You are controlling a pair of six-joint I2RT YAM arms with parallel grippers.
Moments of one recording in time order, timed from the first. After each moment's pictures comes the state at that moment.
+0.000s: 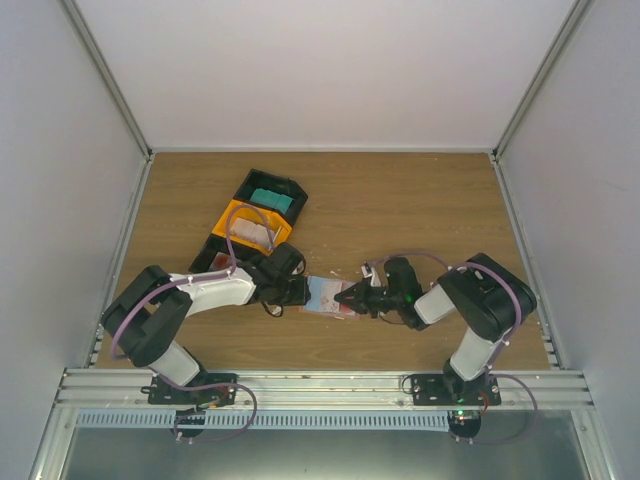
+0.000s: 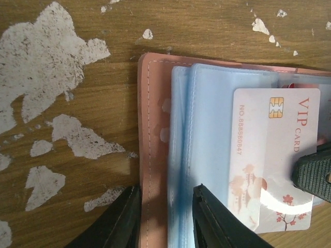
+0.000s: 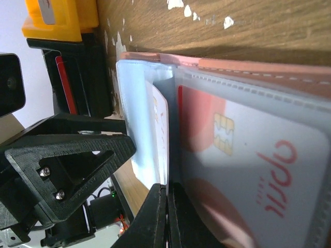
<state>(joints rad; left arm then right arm) -0.73 1.56 0.73 -0.24 0.16 -0.73 0.54 1.72 0.33 0.78 -0.72 1.15</state>
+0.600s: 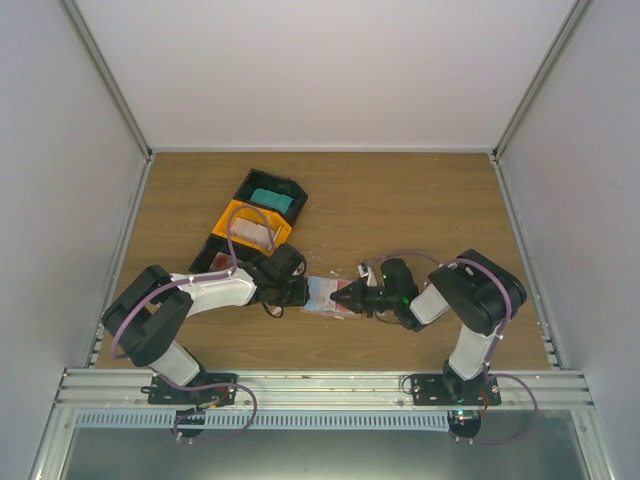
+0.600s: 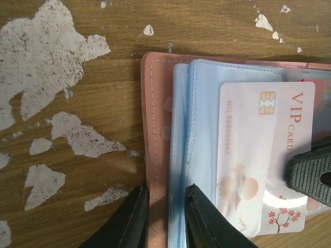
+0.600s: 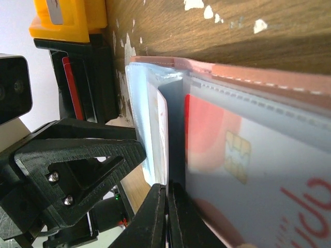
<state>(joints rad) -0.73 1.57 0.73 -0.24 0.16 -0.73 0.57 1.80 0.33 0.91 -0.70 1.20</state>
